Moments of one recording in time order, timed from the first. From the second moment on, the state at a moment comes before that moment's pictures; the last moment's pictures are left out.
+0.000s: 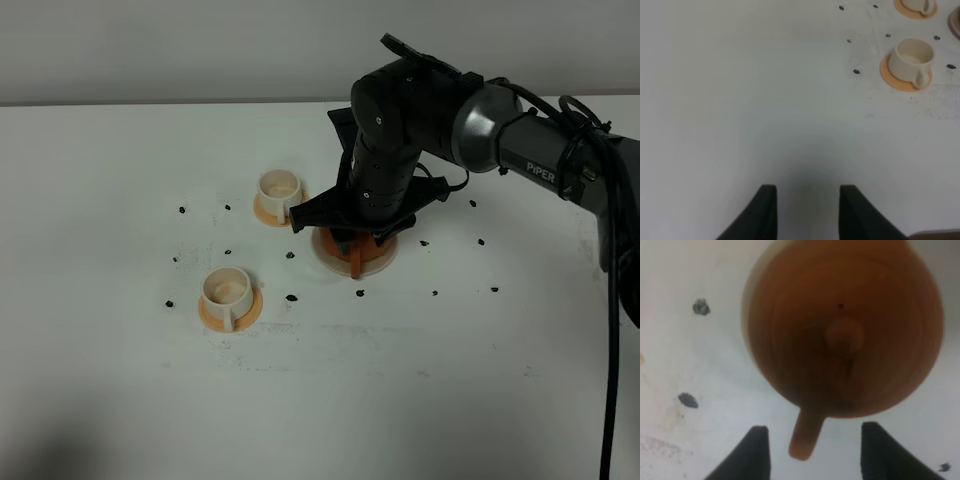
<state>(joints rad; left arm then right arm) -0.02 -0.01 -0.46 -0.09 1.06 0.06 0.54 2.20 -1.76 0.02 1.04 0.33</state>
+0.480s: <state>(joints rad) -0.02 -0.01 -0.46 -0.09 1.06 0.06 0.55 2.20 -1.76 0.03 1.01 0.36</state>
